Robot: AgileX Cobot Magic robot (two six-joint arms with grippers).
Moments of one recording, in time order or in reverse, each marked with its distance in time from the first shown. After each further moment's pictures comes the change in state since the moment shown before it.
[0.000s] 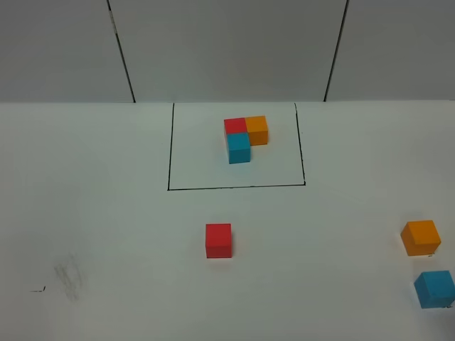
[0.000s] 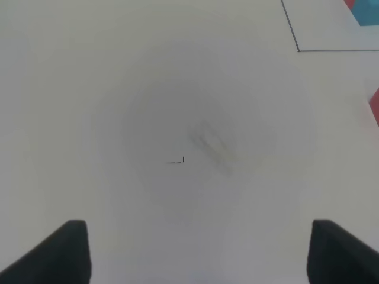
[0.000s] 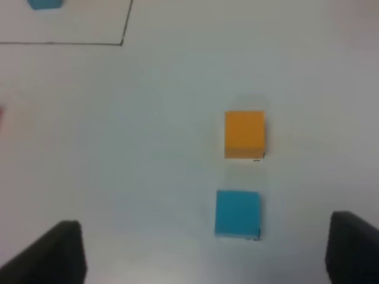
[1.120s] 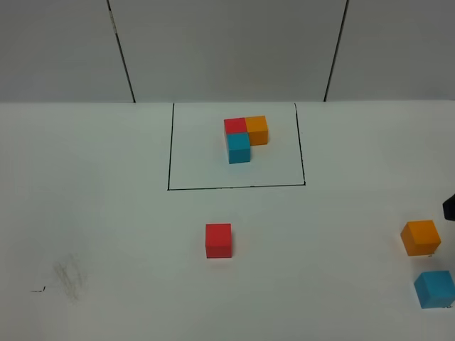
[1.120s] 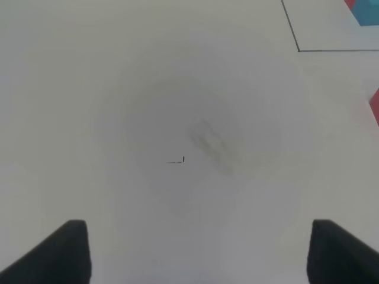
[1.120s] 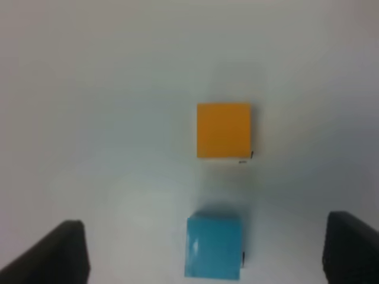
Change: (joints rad) left arm 0.000 0.000 0.000 0.000 0.000 0.000; right arm 0.009 0.551 -0.162 -0.018 -0.111 -0.029
